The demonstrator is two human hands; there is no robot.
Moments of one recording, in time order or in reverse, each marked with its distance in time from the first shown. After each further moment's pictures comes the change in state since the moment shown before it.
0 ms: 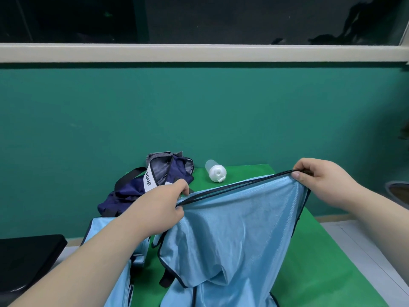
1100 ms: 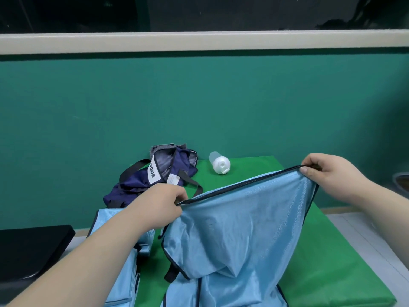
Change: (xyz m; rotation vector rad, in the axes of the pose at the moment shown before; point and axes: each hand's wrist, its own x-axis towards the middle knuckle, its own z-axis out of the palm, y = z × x) left_hand -0.004 -0.014 0.009 -0.017 -0.134 -0.102; right_hand -0.004 0.010 0.011 0.019 -0.013 0.043
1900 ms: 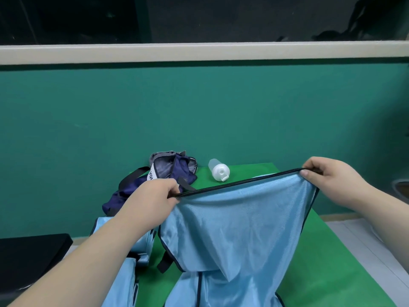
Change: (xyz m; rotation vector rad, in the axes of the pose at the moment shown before) left_hand -0.001 0.003 -0.018 -0.059 0.284 -0.046; right_hand 0.004 0.002 -0.008 0.011 0.049 0.004
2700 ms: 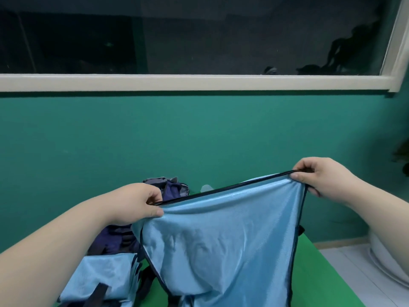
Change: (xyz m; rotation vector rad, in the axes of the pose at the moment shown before) left_hand 0.076 -0.019 -0.053 0.102 -0.327 0.125; right_hand 0.060 -0.017 -0.042 0.191 -0.036 0.083
